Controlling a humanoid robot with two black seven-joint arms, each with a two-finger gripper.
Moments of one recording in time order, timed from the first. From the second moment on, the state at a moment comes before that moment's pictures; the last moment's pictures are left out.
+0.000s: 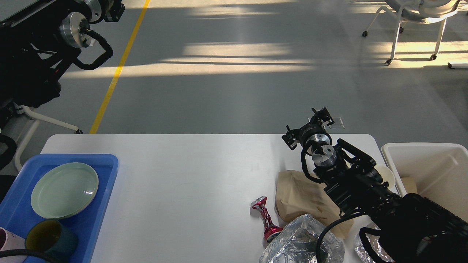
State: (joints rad) left arm -1.43 0.42 -0.32 -0.66 -0.12 0.21 0.00; right arm 0.84 0.08 0.71 0.33 0.33 -0.05 0.19
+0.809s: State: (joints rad) left arm -1.37 0.29 -0.45 -0.29 -0.12 0.07 0.01; right arm 0.84 0.08 0.71 0.33 0.33 -0.05 0.19
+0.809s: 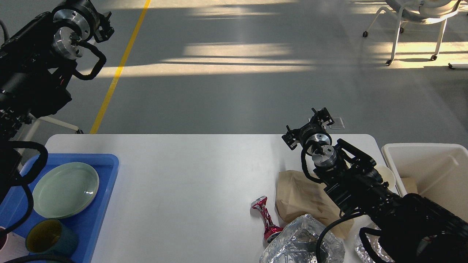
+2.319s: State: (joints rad) left arm -1.09 0.10 -0.54 -0.29 -0.13 0.15 0.01; right arm 0.84 0.08 0.71 0.33 0.33 -0.05 0.19
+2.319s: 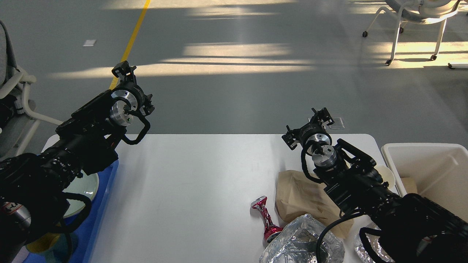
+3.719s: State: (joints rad) left arm -0.98 0.07 -0.54 -0.29 -0.12 0.11 -0.21; right arm 0.84 0.08 0.71 0.33 0.33 -0.05 0.19
